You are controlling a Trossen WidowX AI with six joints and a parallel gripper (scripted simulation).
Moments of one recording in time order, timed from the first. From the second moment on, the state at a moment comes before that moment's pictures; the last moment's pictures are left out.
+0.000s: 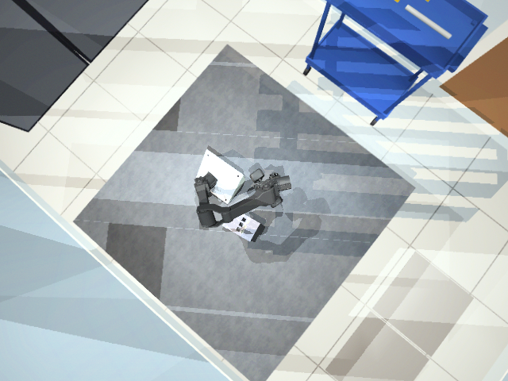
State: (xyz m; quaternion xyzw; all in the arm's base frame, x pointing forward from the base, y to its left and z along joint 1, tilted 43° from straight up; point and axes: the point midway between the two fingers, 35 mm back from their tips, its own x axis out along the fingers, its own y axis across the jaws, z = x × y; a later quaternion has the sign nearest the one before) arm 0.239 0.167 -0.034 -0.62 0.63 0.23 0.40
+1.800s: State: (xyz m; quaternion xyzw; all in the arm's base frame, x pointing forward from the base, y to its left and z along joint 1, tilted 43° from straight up) arm 0.244 0.144 -0.063 -0.67 0.62 0.24 0.35
